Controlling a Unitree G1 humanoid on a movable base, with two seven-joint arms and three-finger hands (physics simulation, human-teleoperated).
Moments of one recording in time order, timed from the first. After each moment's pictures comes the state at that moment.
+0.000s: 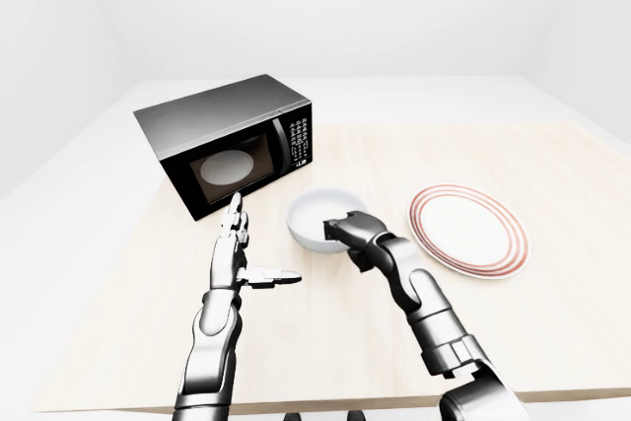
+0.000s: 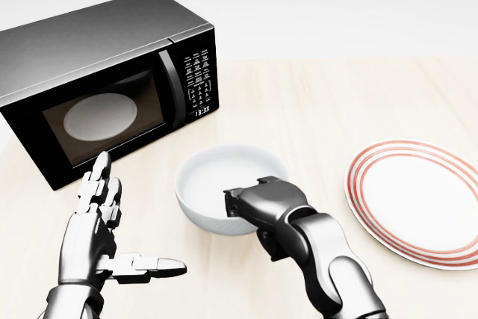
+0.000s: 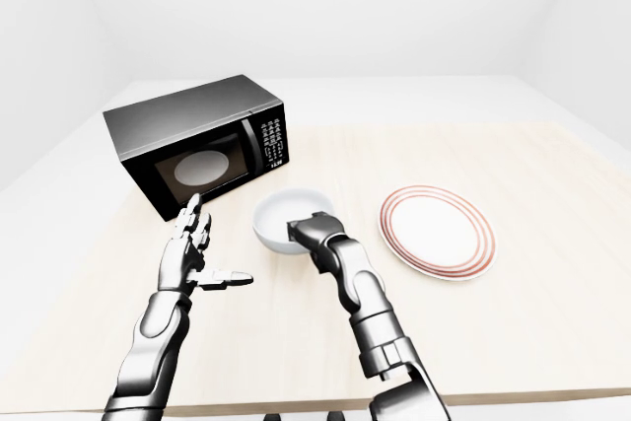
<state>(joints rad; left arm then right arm) 0.00 0.02 0.04 0.00 -0.02 0.00 -0.04 -0.42 -0.03 0.16 0.34 -1.28 -0.09 0.55</state>
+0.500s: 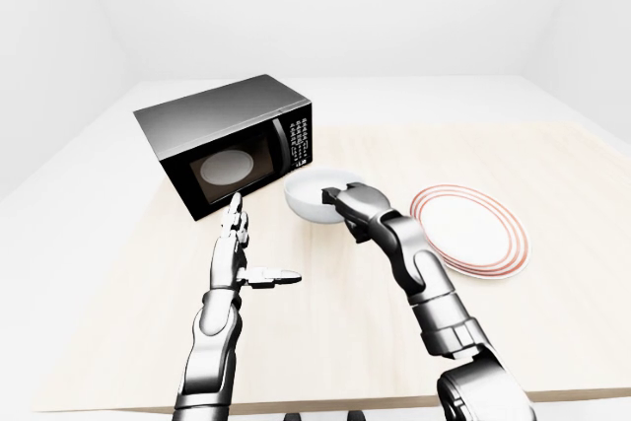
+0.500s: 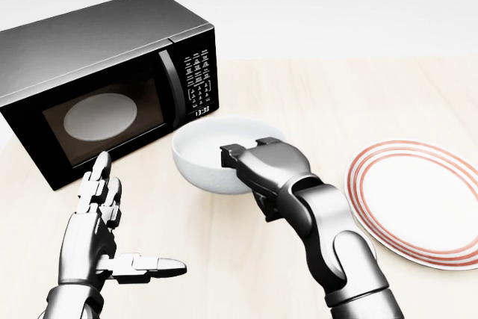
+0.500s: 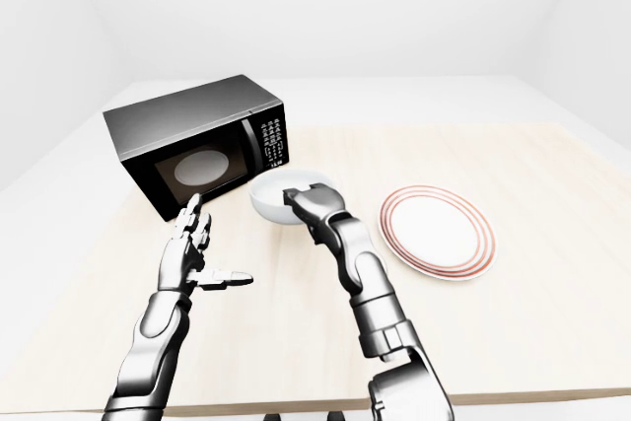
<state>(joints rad) 0.00 0.02 0.04 0.00 -0.02 0.00 -0.04 -0.52 -0.04 0.13 0.29 -1.25 -0.09 0.49</state>
